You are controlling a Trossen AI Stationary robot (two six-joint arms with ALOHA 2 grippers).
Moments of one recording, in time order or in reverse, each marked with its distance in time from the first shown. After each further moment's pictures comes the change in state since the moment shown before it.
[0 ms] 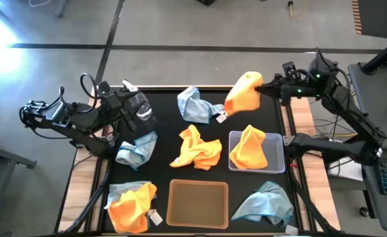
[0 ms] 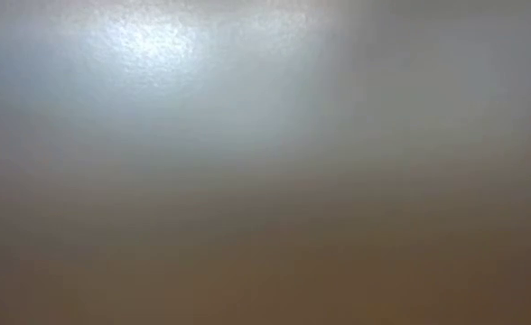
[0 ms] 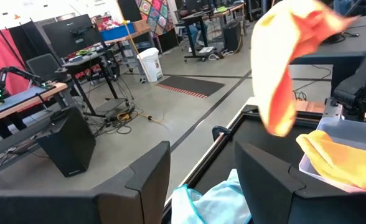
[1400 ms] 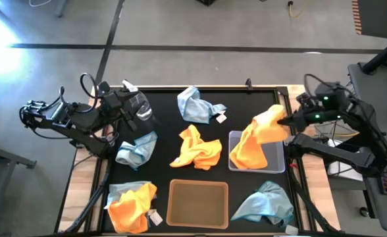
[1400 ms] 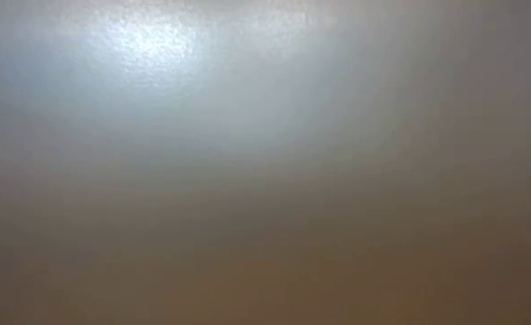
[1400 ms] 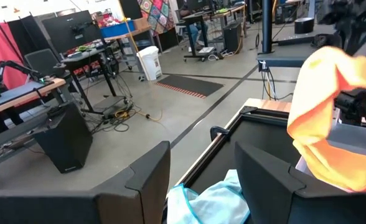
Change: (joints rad) left arm 0.000 0.000 0.000 -0.004 0.000 -0.034; right arm 0.000 -0.227 -0.051 -0.761 0.102 -0.054
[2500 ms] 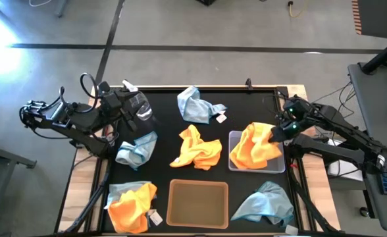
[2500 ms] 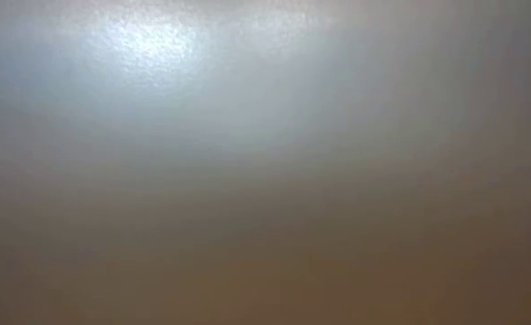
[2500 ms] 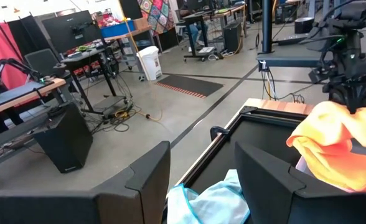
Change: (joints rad) left arm 0.000 0.000 0.000 -0.001 0.000 0.000; right arm 0.075 0.028 -0.406 0.020 -0.042 0.091
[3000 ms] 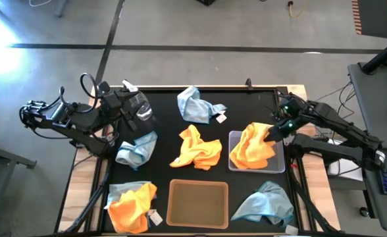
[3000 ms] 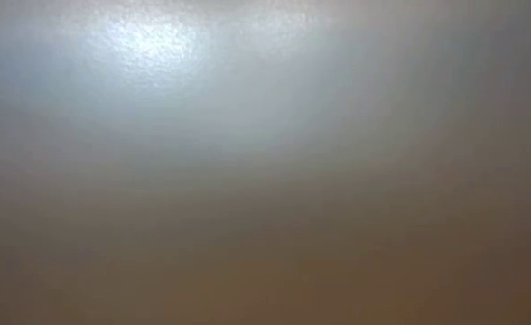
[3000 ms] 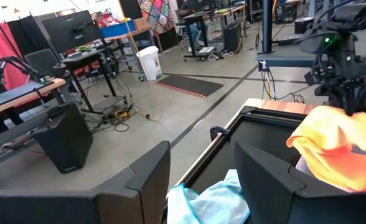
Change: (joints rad) left arm 0.000 0.000 0.000 0.000 0.000 0.000; right arm 0.004 0.135 0.000 0.084 -0.060 -0.126
